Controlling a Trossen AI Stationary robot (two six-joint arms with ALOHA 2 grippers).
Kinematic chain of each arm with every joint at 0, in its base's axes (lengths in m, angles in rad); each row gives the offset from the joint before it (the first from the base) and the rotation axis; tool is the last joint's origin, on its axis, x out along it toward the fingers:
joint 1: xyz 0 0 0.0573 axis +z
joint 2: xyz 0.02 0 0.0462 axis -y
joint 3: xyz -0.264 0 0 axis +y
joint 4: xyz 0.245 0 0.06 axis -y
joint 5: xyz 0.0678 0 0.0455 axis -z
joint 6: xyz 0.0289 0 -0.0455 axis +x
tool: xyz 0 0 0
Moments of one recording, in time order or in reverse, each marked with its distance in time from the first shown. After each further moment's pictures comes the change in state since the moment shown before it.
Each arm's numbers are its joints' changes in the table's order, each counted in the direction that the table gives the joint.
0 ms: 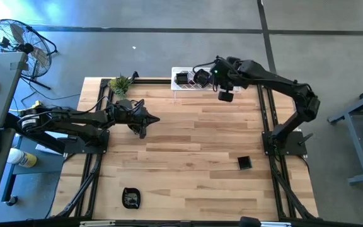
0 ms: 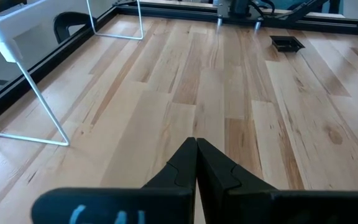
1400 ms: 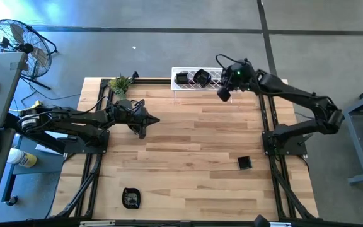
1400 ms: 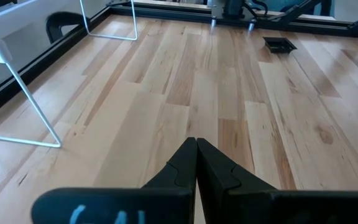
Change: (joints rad) left arm 0.000 0.000 0.000 0.002 0.025 -0.007; right arm -0.132 0.325 0.514 0.661 -0.300 0.320
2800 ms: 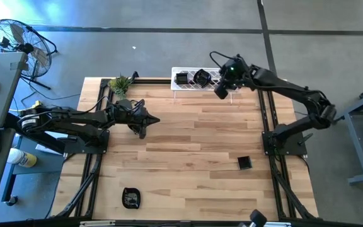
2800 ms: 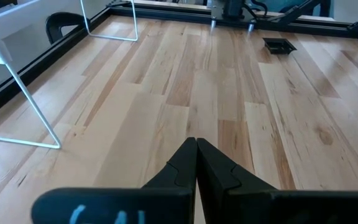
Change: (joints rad) left arm 0.000 0.000 0.000 0.002 0.001 -0.001; right arm -0.026 -0.115 -0.107 -0.102 -0.003 0.017
